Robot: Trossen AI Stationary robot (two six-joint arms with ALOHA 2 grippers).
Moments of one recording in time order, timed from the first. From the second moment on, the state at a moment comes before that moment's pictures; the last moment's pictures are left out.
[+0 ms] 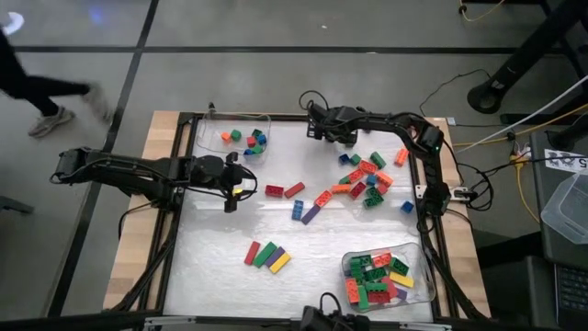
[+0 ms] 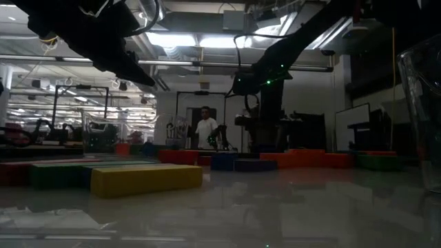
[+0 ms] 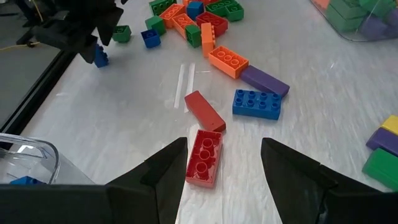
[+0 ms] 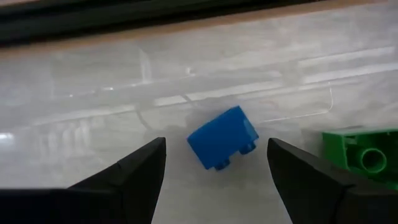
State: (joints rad) left arm 0.05 0.92 0.50 -0.12 -0.11 0.09; right arm -0.54 2.07 1.51 -0.74 0.28 1.14
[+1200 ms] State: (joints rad) left arm 0.05 0.92 0.50 -0.16 -0.11 0.08; right arm -0.56 2.11 1.51 -0.67 0.14 1.09
